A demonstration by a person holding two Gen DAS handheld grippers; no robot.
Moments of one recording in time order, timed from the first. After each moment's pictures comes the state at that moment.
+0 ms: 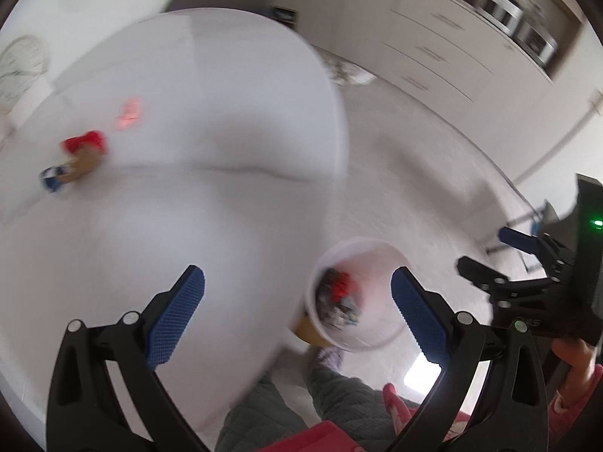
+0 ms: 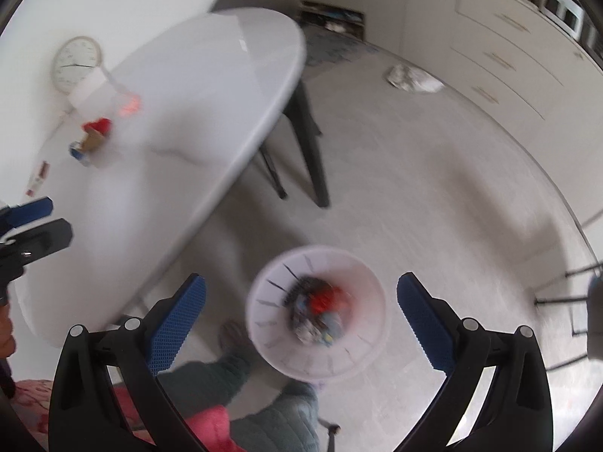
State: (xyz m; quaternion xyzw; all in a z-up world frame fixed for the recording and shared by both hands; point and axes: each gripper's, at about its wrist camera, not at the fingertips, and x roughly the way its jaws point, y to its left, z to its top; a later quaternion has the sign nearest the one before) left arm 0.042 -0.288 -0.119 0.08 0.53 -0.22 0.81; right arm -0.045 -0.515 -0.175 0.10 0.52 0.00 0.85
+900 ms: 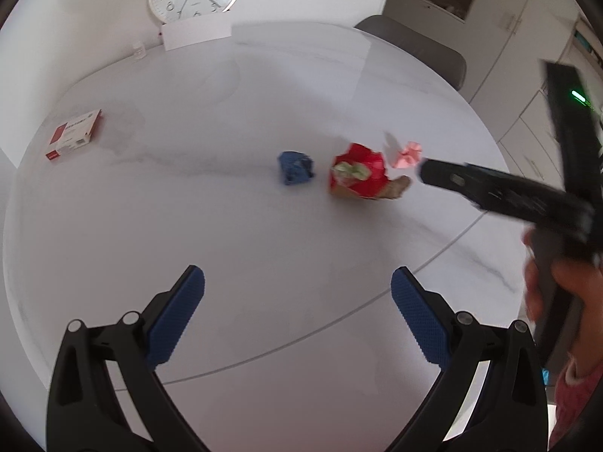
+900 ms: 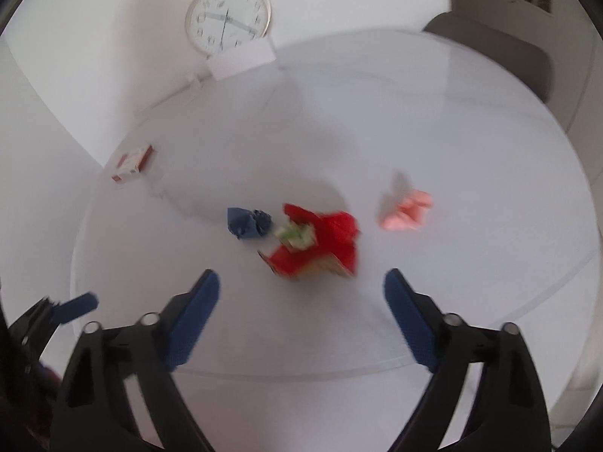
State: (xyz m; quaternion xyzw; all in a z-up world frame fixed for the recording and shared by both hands) left arm 0.147 0.013 -0.125 -0.06 0.51 -0.04 0.86; right arm 0.210 -0.167 -0.130 0.02 0.50 0.24 0.83
